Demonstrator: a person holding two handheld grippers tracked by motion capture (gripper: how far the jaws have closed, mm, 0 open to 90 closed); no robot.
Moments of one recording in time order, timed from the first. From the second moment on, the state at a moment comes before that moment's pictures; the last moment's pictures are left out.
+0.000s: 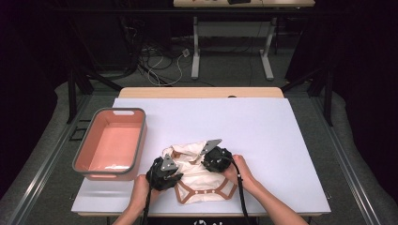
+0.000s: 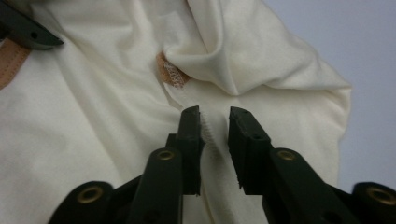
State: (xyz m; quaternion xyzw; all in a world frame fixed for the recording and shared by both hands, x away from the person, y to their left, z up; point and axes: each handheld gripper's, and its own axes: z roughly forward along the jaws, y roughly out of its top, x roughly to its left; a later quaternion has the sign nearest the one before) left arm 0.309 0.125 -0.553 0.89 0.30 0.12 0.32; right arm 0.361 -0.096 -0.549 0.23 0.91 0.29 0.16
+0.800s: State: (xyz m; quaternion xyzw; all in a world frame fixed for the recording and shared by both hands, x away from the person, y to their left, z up) left arm 0.306 0.126 -0.550 0.89 0.30 0.12 0.31; right arm 0.365 -0.116 -0.535 0.27 0.89 0.29 0.22
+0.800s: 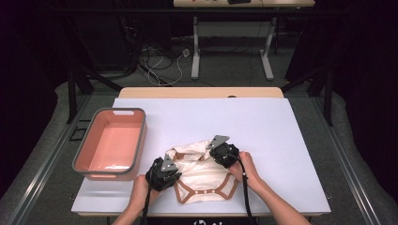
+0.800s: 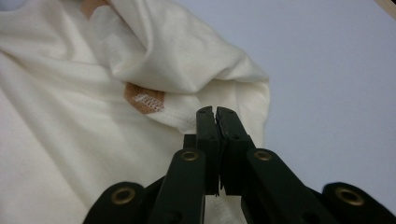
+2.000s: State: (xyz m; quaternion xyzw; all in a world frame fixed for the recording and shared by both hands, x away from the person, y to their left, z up) left arm 0.315 0.111 -0.543 0.89 0.30 0.15 0.32; right arm 0.384 -0.160 -0.547 0.32 0.89 0.27 0.16
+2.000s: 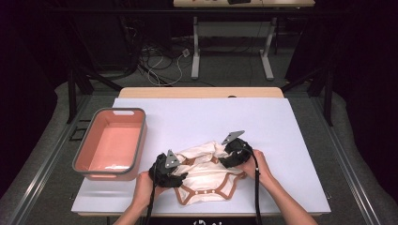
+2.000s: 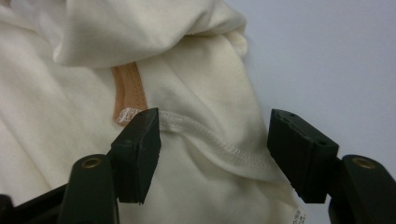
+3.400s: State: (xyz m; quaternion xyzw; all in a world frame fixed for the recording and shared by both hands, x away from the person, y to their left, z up) left arm 0.301 0.115 -0.537 0.89 0.28 0.16 0.32; right arm 0.345 -0.165 -0.534 0.31 0.90 0.29 0.13
